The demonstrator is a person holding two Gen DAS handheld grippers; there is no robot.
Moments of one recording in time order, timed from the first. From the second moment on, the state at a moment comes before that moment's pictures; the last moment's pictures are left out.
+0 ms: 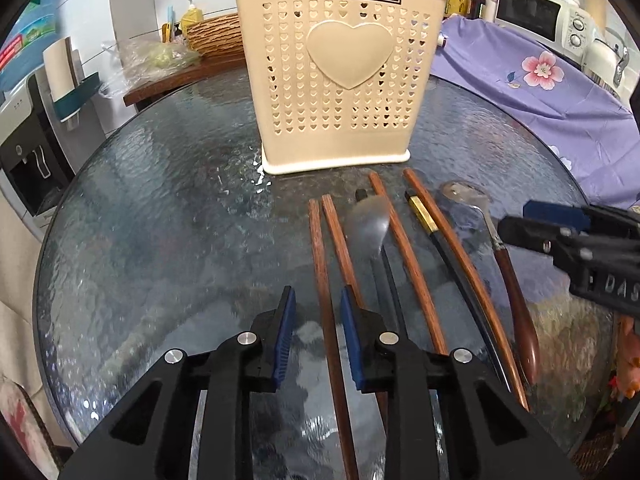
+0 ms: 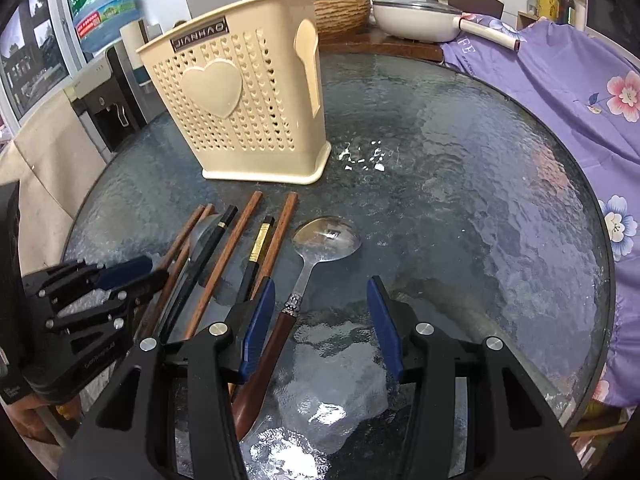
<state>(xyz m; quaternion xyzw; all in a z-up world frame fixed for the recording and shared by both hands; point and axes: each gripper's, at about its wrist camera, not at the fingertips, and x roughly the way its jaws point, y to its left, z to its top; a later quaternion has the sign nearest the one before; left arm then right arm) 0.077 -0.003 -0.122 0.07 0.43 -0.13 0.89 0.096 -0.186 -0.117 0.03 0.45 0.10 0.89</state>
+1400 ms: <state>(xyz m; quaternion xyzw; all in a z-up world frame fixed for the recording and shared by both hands) 0.145 -0.008 -0.119 0.06 0.46 -0.12 0.87 0.161 -0.157 -0.134 0.00 0.50 0.06 0.87</state>
